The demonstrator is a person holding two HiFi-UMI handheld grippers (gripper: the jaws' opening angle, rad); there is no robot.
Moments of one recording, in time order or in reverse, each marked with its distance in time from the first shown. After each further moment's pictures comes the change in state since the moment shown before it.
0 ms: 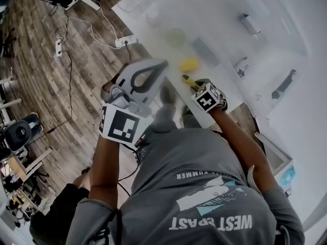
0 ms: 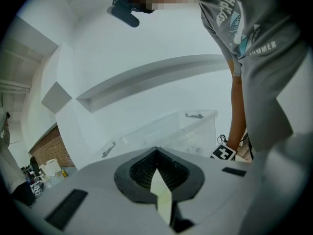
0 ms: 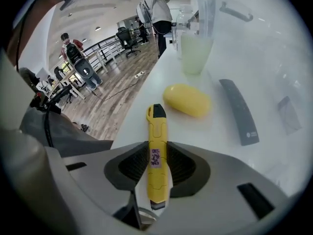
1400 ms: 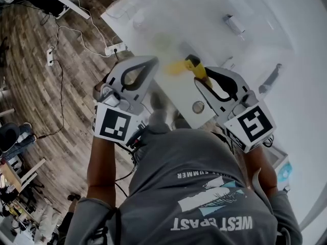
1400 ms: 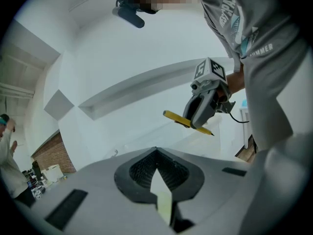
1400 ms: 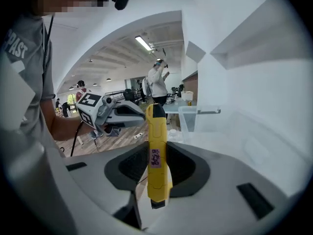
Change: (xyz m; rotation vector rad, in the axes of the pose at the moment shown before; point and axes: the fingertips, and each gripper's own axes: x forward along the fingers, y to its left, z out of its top) left arm 0.004 0.002 0.023 0.049 -0.050 0.022; right arm -0.327 0.010 0.150 0.003 -0.705 -0.055
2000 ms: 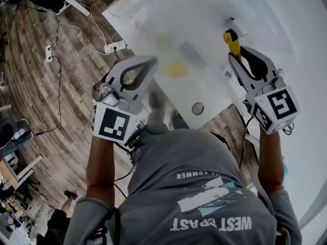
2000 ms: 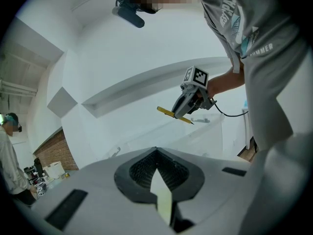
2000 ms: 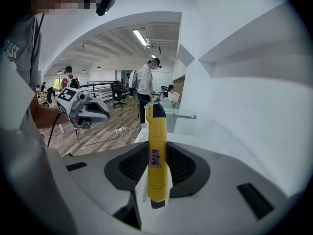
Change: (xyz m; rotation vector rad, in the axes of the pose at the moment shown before) left arm -0.007 0.006 -0.005 -0.020 0.008 0.023; right arm -0.029 -0.097 0.015 -0.092 0.040 -0.195
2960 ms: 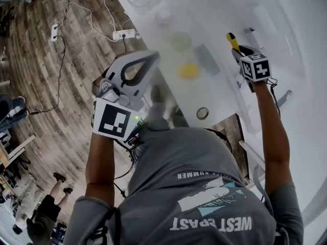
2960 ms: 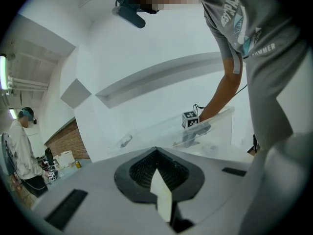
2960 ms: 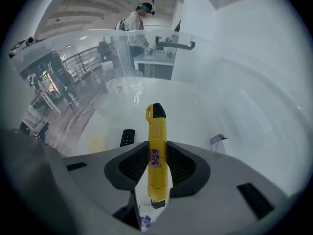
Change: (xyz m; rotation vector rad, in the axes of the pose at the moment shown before) left arm -0.008 0.031 -0.045 -0.066 0.078 0.100; right arm 0.168 -0.100 -0.200 0.055 0.505 0.007
